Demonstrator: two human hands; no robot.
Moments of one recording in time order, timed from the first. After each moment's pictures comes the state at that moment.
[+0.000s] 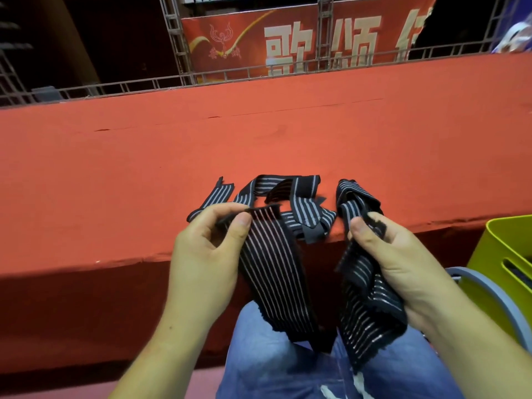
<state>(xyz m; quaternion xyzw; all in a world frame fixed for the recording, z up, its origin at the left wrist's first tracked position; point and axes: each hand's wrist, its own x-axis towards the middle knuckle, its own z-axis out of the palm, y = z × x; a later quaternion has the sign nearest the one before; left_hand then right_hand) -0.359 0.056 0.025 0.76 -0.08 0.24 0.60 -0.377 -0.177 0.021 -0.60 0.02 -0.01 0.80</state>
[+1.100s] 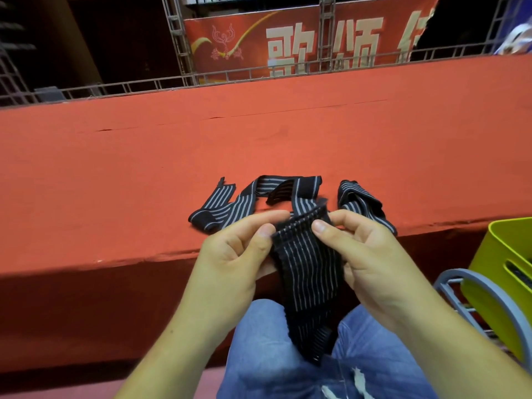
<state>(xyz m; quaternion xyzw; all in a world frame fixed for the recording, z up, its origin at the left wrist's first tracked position) -0.373 0.038 0.028 0.66 -0.15 0.04 0.74 -0.368 -0.146 0.021 -0.59 -0.04 0.00 0.81</state>
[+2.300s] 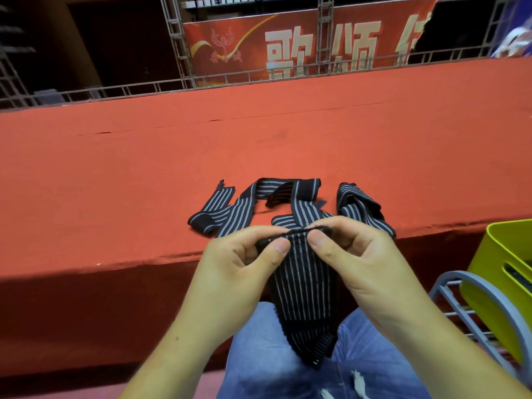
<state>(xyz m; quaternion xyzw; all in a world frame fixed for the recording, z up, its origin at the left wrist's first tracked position) -0.377 0.042 0.033 0.76 -0.18 0.10 0.61 -0.377 -0.144 0.020 -0.65 -0.12 -0.08 0.74</state>
